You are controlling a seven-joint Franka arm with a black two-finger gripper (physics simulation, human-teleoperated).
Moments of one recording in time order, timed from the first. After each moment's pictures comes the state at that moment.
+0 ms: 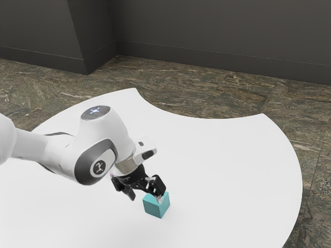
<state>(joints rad) 0.23 -0.18 -0.63 -2.54 -0.39 2.56 -0.26</state>
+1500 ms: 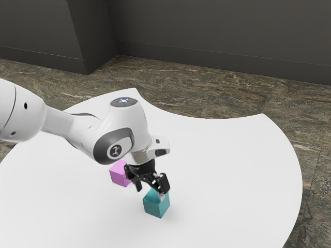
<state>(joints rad) 0.28 0.12 -0.60 -2.29 -0.04 2.41 -0.20</state>
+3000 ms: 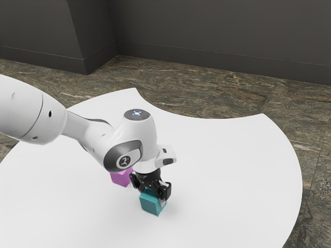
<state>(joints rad) -0.02 0.25 -0.29 -2.24 0.09 2.47 -0.34</state>
